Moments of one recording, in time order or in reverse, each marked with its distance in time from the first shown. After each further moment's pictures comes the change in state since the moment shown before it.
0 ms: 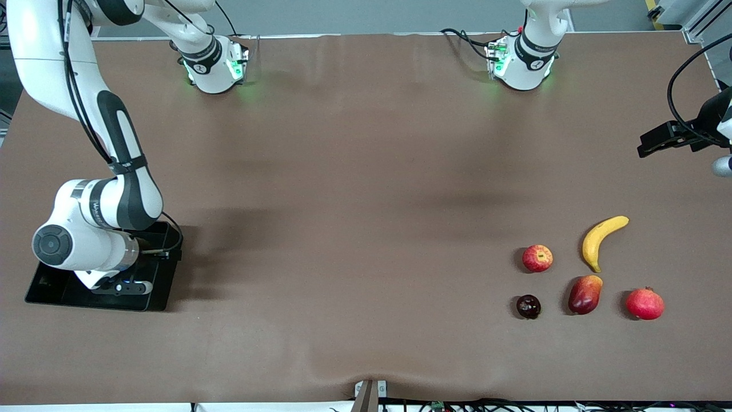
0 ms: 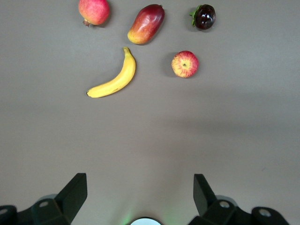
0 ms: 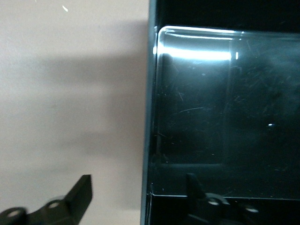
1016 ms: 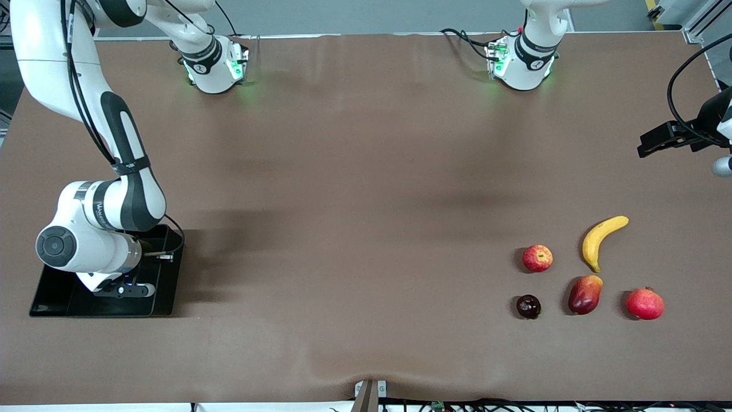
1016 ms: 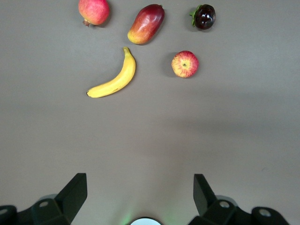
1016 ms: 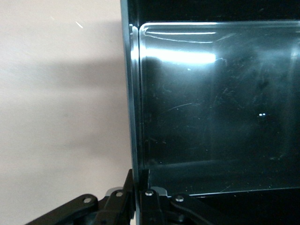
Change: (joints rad) left arm 0.000 0.000 0.000 0.000 0.000 0.000 0.000; right arm 0.018 -0.002 0.000 0.035 -0.004 0.002 0.013
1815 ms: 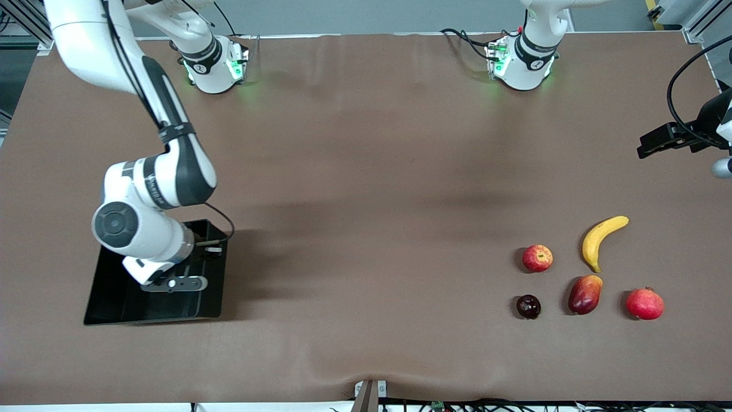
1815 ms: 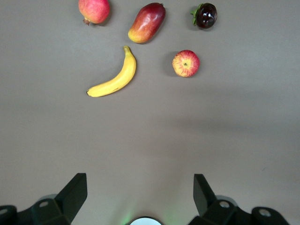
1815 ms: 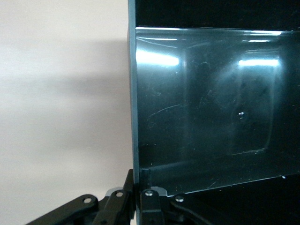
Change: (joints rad) left arm 0.003 0.005 0.001 -0.003 0.000 0.000 0.000; right arm 0.233 -0.071 0.016 0.066 0.004 -0.088 0.213
